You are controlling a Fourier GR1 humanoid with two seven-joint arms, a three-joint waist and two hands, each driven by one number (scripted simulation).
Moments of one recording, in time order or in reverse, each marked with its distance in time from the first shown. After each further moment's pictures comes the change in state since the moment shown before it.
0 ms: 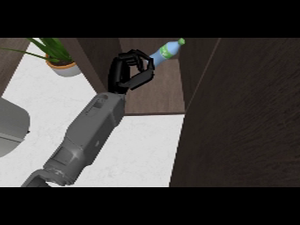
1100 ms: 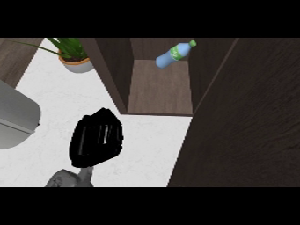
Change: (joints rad) left arm 0.827 0.137 -0.253 -1.045 0.078 -0.083 0.226; right arm -0.061 -0.100 0.011 -0.010 -0.009 0.036 0.062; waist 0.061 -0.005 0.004
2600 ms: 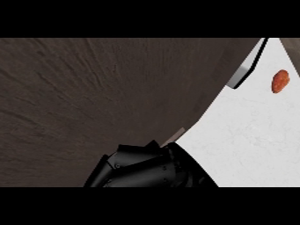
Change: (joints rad) left arm 0.828 0.358 0.222 -0.624 0.185 -0.270 -0.141; right arm -0.713 0.505 -0.119 0.337 0.004 0.040 0.485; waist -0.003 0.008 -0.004
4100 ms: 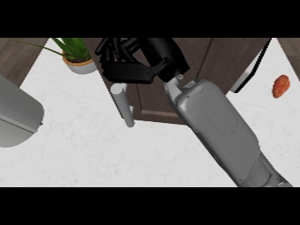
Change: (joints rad) left arm 0.091 0.024 0.218 0.018 0.119 -0.224 0.034; right arm -0.360 0.033 -0.389 0.905 -0.263 0.338 -0.512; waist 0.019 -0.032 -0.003
